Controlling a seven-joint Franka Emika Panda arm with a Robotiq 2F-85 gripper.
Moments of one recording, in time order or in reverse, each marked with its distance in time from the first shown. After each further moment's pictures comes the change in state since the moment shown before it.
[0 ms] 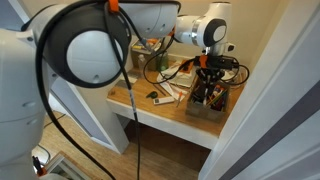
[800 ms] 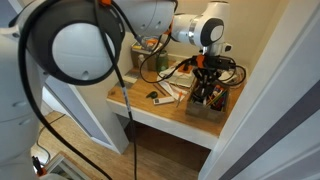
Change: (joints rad) arm 0.005 -0.046 0.006 -0.063 0.016 0.004 -0.009
